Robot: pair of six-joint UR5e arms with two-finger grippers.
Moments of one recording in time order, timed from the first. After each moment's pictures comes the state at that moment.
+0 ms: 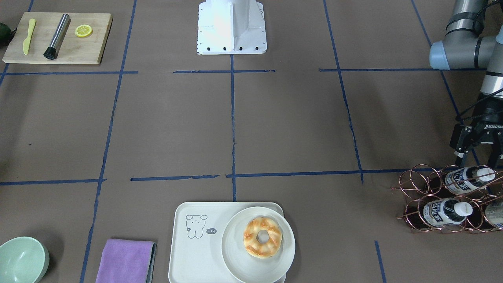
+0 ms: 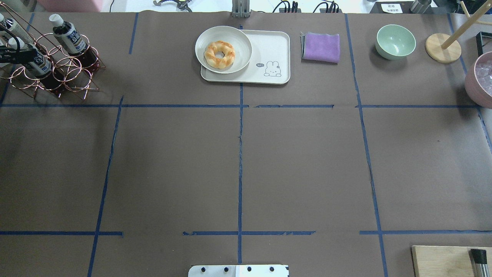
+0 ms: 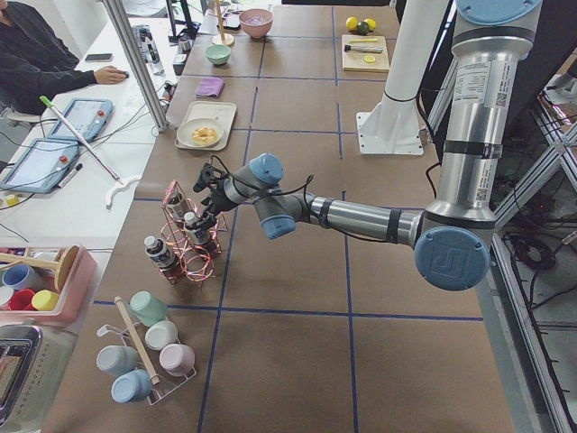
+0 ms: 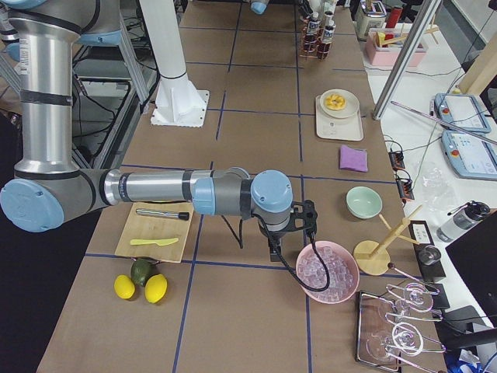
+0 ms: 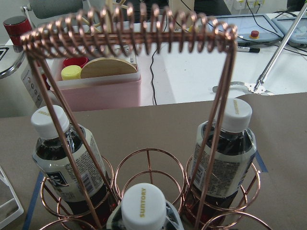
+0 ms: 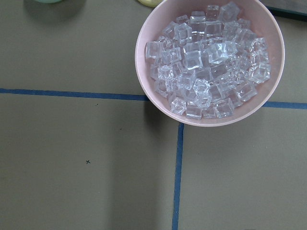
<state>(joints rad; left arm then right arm) -1.10 -1.64 -1.58 -2.56 -1.71 -0.81 1.67 -1.65 1.75 -1.62 2.46 -0.10</state>
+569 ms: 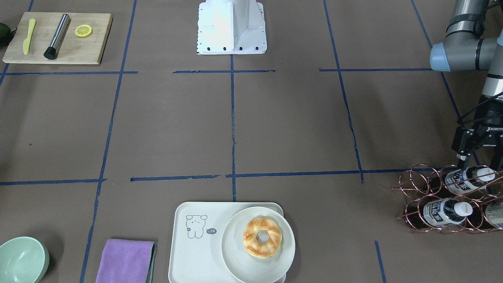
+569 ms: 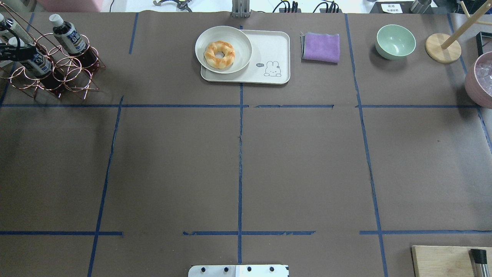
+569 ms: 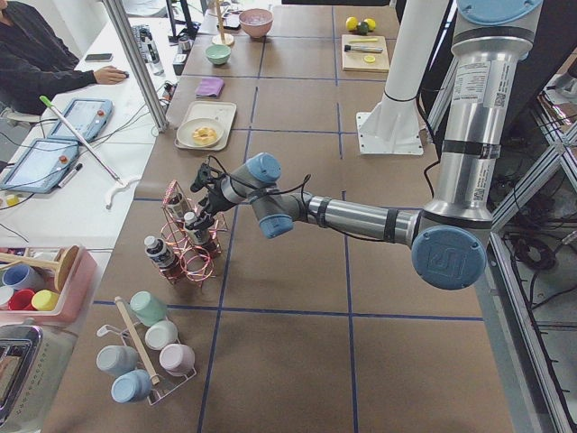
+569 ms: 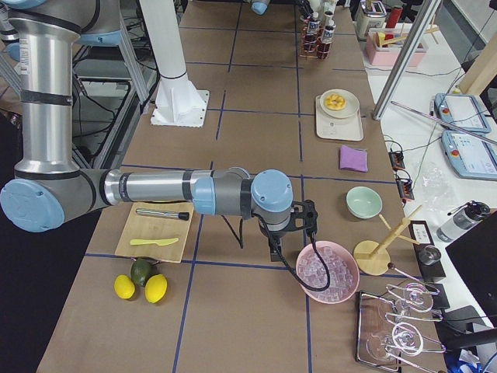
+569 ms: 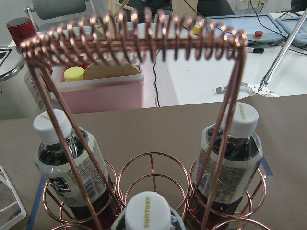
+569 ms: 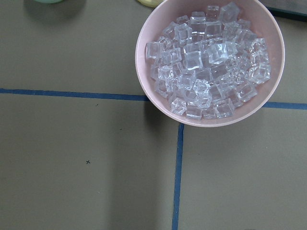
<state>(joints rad) -1.11 -1.66 -1.57 -2.56 -1.71 -0.81 1.67 -1.65 1.75 -1.62 2.46 -0.10</state>
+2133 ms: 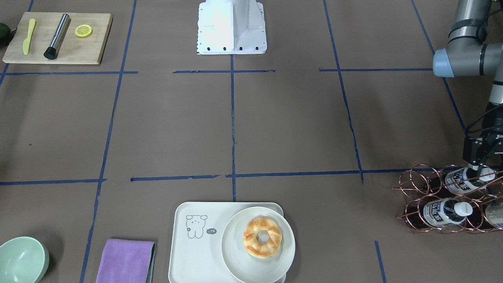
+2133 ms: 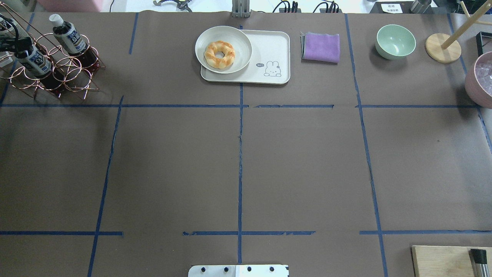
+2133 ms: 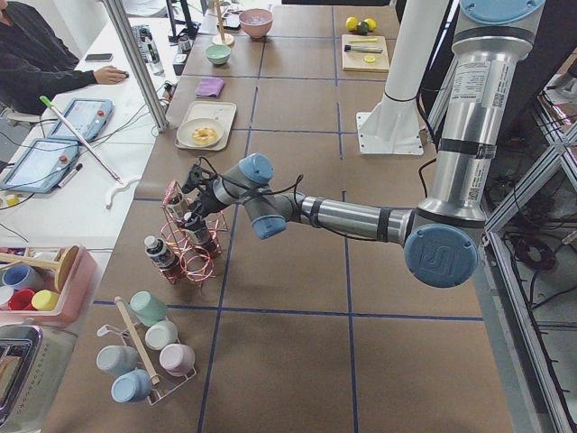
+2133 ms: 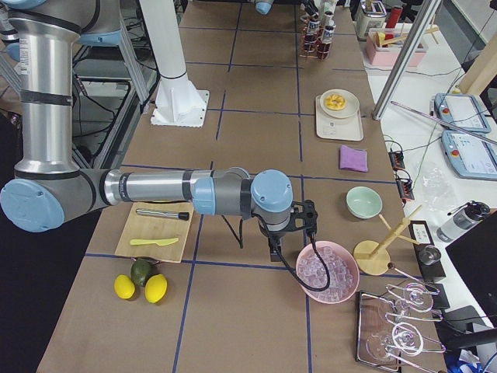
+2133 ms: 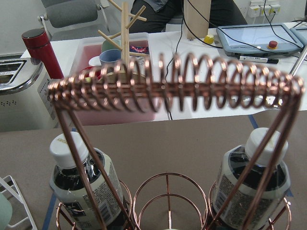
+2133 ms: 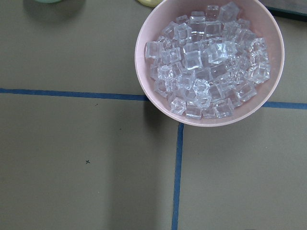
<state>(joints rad) -1.13 -1.69 -1.52 -2.56 -1.68 -0.80 1.67 -1.65 1.75 -1.62 2.46 -0.10</state>
